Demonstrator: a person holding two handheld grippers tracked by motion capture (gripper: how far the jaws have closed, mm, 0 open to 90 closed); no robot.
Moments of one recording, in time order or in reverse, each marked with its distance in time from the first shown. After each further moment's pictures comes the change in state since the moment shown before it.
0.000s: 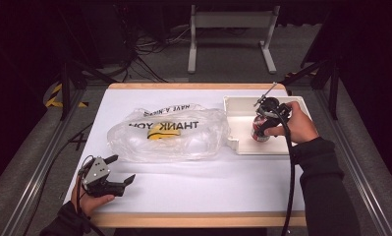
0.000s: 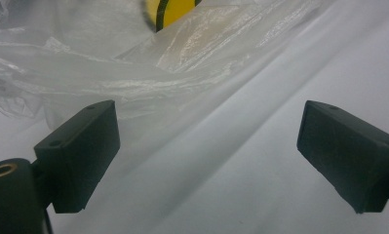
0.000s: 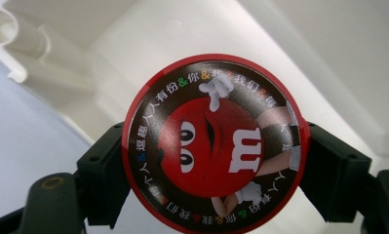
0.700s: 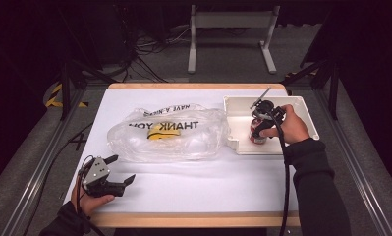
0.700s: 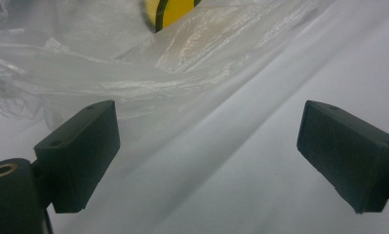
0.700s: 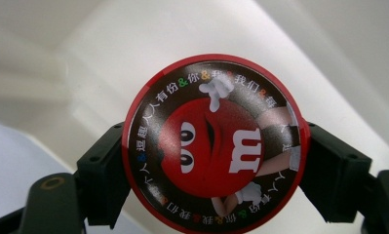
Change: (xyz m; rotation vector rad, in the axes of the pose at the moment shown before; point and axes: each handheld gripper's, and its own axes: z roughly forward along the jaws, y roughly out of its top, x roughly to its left) left arm 0.000 0.000 0.000 -0.001 -0.003 0.000; right arm -0.004 0.003 0.032 0.030 0.005 0.031
